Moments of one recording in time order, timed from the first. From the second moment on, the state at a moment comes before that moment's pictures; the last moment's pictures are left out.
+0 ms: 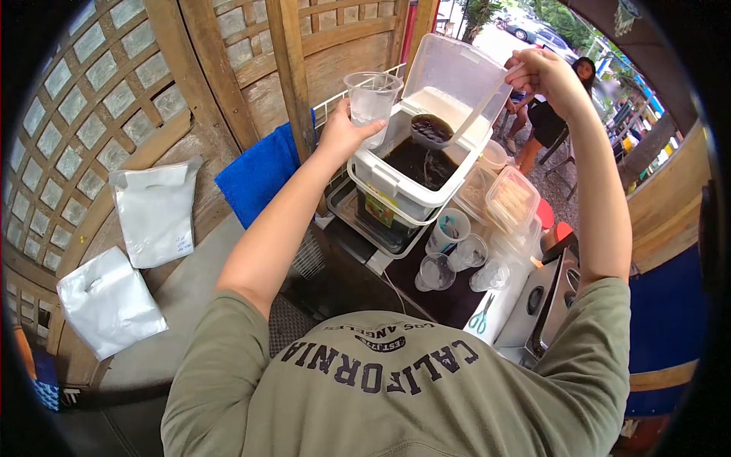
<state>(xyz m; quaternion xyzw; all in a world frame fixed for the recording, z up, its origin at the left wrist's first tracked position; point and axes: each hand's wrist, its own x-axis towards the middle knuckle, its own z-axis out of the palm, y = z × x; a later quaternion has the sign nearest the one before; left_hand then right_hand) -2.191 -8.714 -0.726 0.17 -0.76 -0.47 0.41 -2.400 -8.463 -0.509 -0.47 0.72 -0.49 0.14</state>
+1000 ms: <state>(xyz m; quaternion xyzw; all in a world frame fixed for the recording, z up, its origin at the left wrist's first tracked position) -2.234 -8.664 -0.725 0.22 -0.84 -0.36 0.34 -2.362 -8.484 -0.428 -0.49 0.71 -0.50 0.05</state>
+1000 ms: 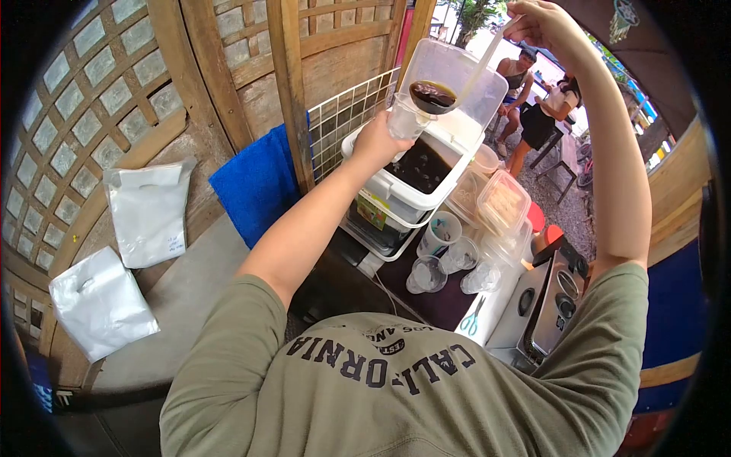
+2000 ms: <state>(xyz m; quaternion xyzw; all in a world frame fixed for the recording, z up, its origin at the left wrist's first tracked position) -2.256 -8.667 -0.736 0.27 -0.76 -0.44 0.39 -2.203 -8.426 -0.573 -0.75 0.61 0.00 -0.24</state>
